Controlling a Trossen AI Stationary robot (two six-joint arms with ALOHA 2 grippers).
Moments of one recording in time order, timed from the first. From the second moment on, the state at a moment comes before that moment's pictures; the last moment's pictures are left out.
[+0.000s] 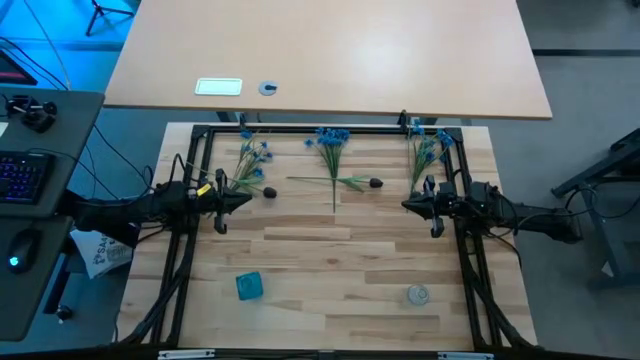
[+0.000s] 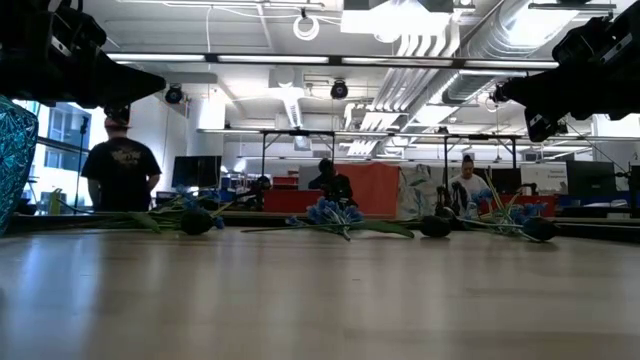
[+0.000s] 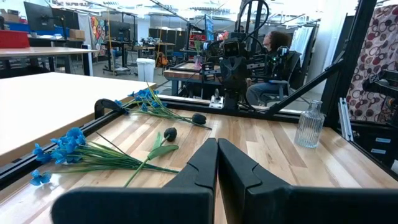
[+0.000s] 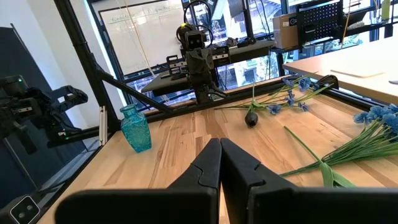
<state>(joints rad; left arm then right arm) 0.05 0.00 0.01 0.03 -0.12 -0.06 -0.13 0.01 0.01 0.02 -0.11 0.23</state>
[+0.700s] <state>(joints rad) 0.05 0.00 0.01 0.03 -0.12 -0.06 -0.13 0.01 0.01 0.34 0.02 0.85</state>
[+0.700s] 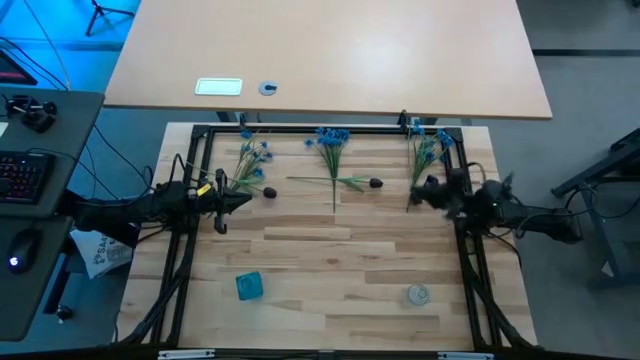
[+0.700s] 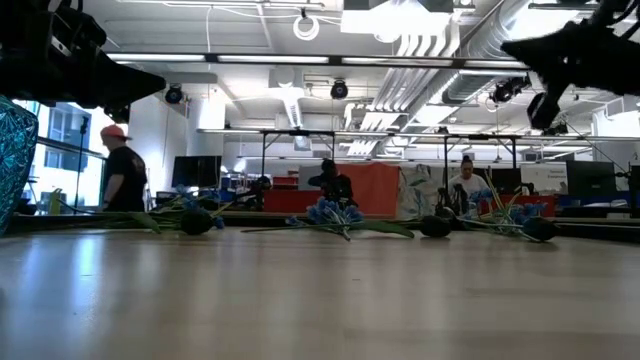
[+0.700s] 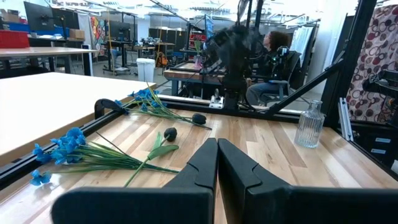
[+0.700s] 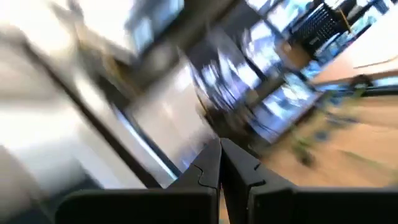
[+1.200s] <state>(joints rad) 0.05 0.00 0.01 0.03 -0.11 -0.06 -0.13 0.27 0.03 0.74 0.37 0.97</state>
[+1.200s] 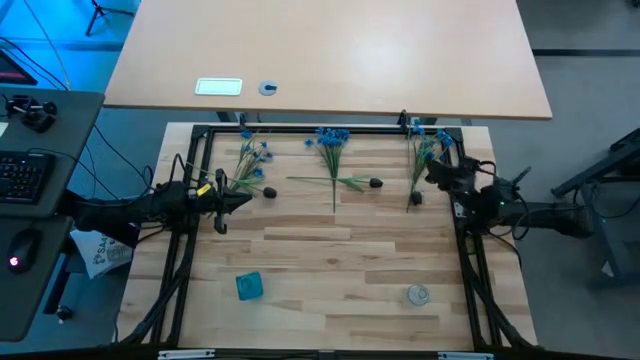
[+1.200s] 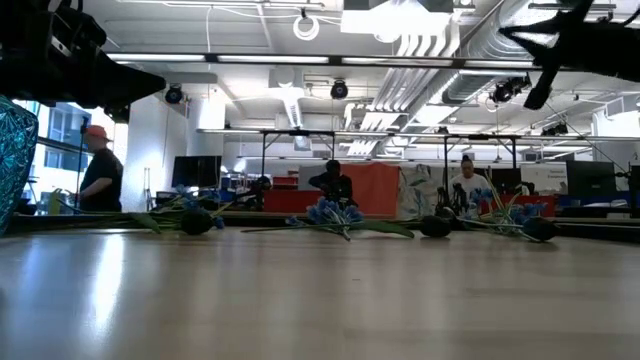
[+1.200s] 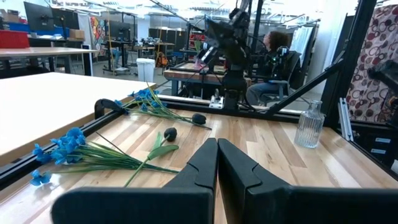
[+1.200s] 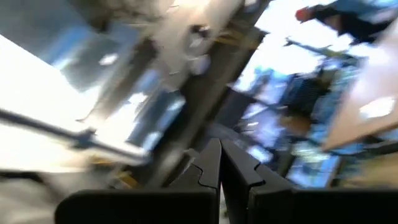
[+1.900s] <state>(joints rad) 0.05 0.00 0.01 0.03 -0.12 -0.06 -0.51 1.27 1.05 -0.82 0.14 0.71</state>
